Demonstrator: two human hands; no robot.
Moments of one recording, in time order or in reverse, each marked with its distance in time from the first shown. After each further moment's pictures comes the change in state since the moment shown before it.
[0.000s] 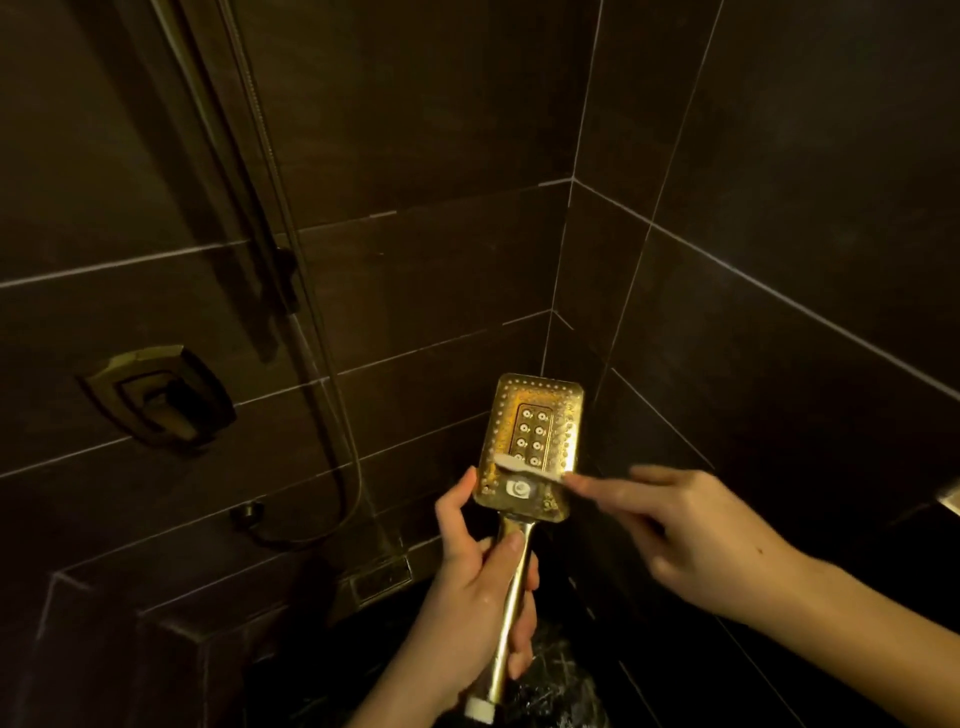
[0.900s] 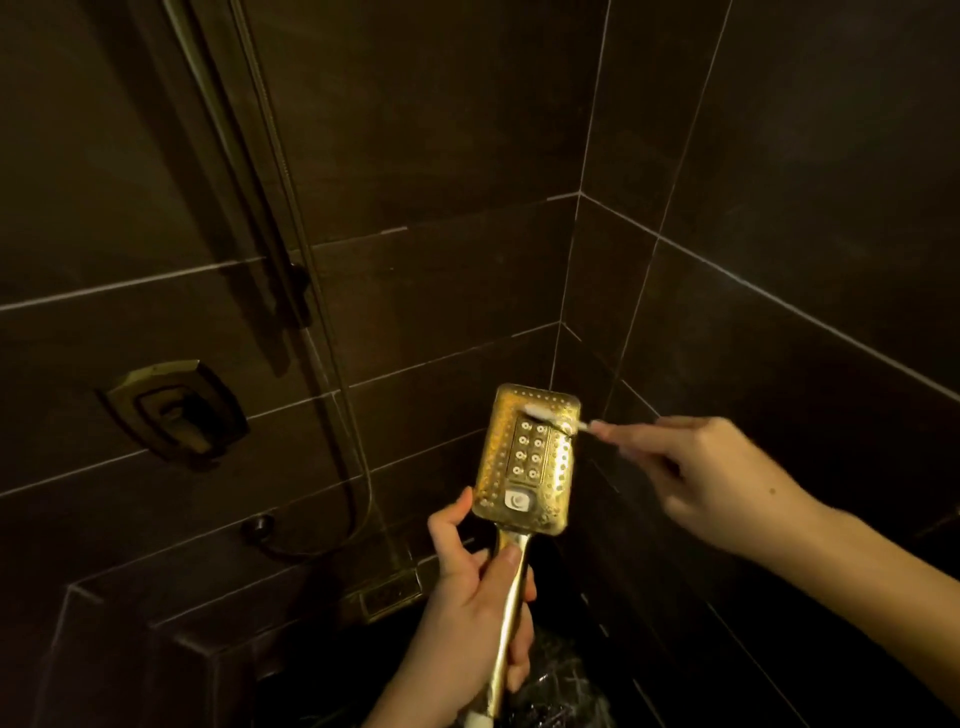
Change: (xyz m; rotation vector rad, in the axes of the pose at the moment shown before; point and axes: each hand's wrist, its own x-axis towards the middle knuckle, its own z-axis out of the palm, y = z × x) left_hand -0.003 0.003 -0.008 0.045 0.070 -0.016; right_hand 0.028 0.013 -0.025 -0.067 0.094 0.101
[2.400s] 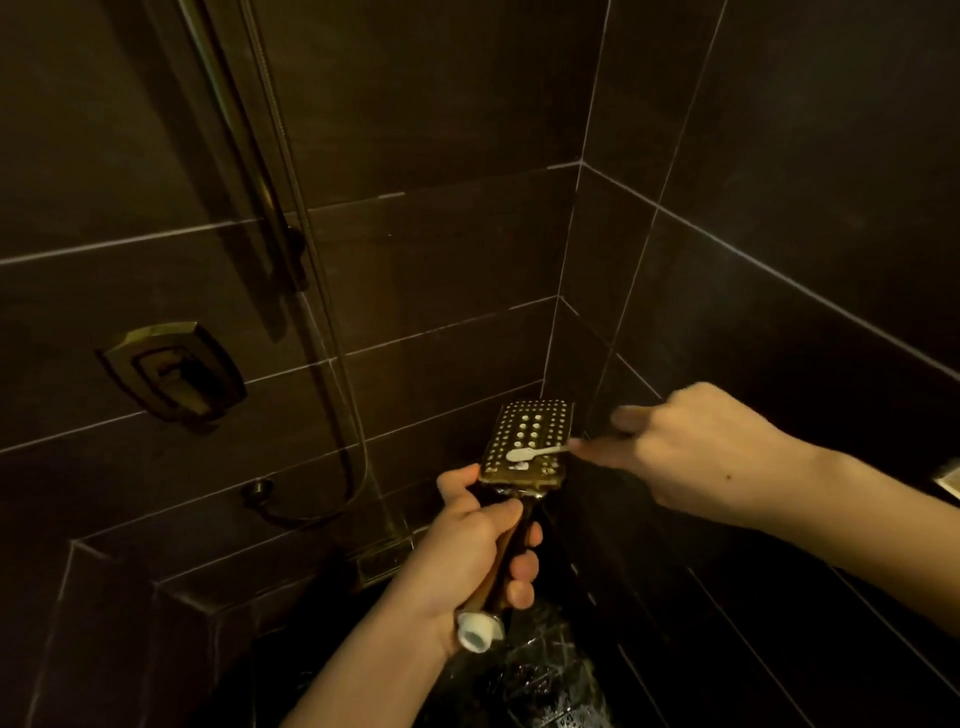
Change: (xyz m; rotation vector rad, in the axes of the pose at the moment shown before) left_hand -0.001 0.026 0.021 -0.297 0.073 -0.313; right_hand 0.001 -0.025 -0.023 -0.629 -0.360 -0.368
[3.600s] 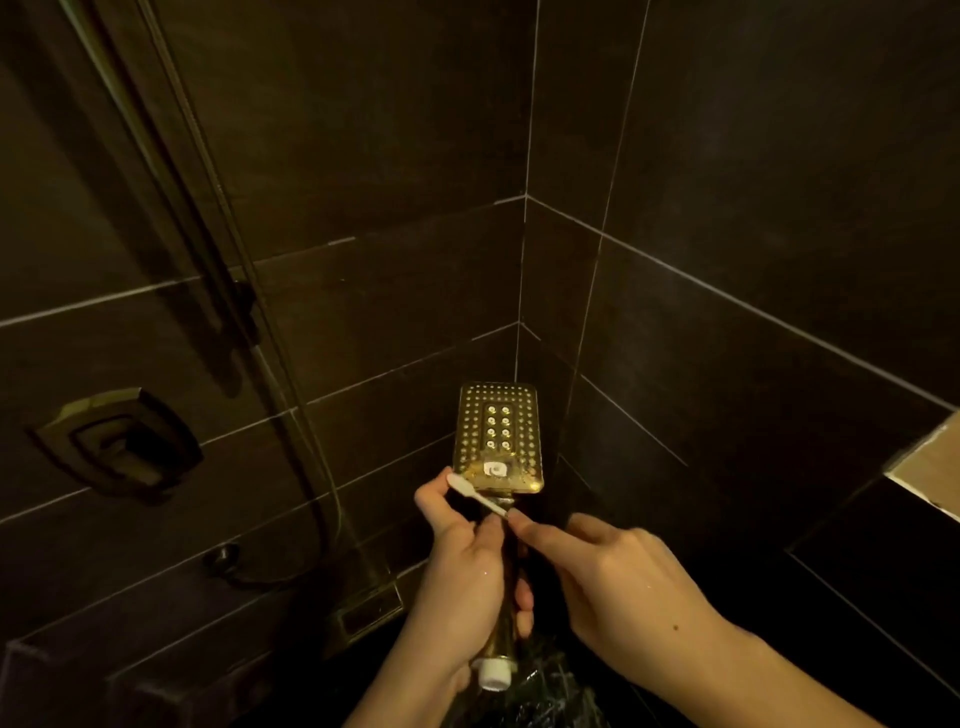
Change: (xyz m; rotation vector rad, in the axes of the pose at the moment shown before) left_hand 0.012 0.009 0.019 0.346 0.043 0.204; right_hand -0.003 -0.079 0.052 0.550 0.293 0.410
